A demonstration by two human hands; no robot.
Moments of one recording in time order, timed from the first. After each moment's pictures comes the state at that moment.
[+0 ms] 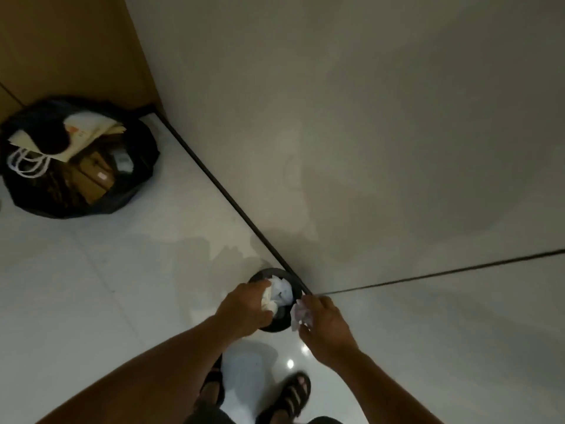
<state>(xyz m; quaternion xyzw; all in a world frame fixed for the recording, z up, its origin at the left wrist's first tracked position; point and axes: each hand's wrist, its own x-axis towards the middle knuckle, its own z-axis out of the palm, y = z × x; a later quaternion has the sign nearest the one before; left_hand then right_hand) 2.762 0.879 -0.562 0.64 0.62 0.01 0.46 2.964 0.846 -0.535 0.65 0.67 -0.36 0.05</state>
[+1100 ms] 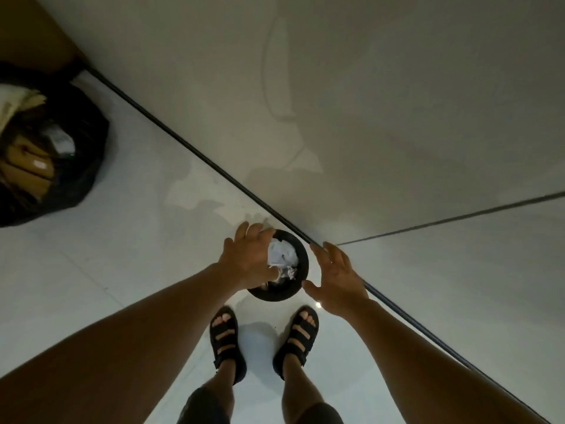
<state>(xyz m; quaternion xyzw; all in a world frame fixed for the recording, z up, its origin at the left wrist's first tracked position) 2.814 0.951 -0.656 0.75 0.54 -0.18 0.33 3.011 0.873 -0.674 0.69 0.62 -0.36 0.07</state>
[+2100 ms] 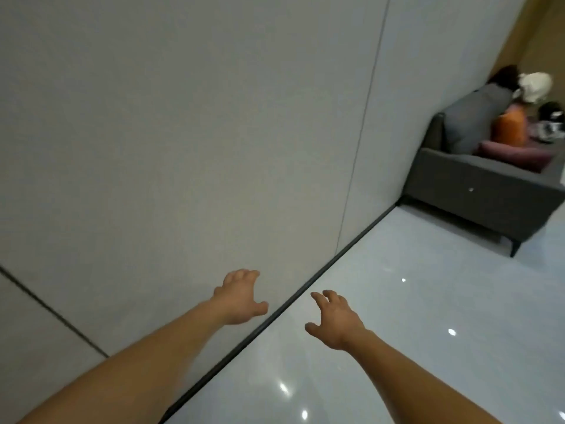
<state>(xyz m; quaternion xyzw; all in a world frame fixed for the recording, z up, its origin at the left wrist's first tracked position) 3.055 0.589 -0.274 0.98 -0.02 -0.18 0.12 3.049 0.357 -0.342 0.97 0.08 -0.17 -0.15</state>
